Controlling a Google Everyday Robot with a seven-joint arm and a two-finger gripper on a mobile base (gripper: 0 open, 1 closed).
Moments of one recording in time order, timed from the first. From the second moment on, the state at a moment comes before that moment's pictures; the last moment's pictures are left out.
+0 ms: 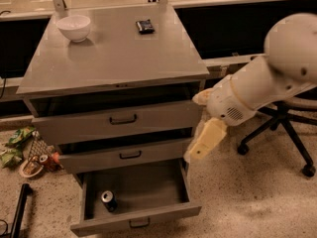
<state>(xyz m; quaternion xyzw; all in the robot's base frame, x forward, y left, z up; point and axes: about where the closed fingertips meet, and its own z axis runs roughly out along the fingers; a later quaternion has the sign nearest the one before) 0.459 -0.082 0.843 -0.59 0.74 0.19 0.24</state>
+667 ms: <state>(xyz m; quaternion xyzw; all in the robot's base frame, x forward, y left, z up) 0.480 -0.018 0.784 -0.60 0.71 0.21 0.29</state>
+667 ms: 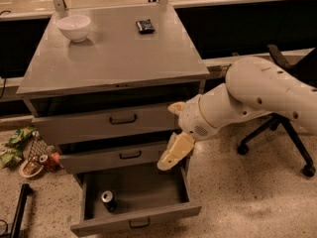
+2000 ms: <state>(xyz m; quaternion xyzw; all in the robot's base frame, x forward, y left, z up) 0.567 0.024 0.591 -0.55 0.73 0.25 0.33</state>
